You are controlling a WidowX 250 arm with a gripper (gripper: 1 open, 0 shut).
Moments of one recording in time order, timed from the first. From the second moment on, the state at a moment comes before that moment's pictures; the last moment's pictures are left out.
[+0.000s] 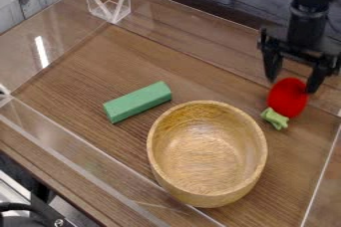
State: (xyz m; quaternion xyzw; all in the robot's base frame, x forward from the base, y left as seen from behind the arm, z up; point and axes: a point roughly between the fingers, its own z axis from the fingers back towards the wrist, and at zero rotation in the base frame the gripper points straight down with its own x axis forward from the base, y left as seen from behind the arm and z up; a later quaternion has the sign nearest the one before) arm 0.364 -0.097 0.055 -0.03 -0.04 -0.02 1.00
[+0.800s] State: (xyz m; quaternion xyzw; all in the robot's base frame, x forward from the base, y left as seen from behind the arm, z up) arm 0.358 -0.103 0.034 0.00 -0.04 0.03 1.00
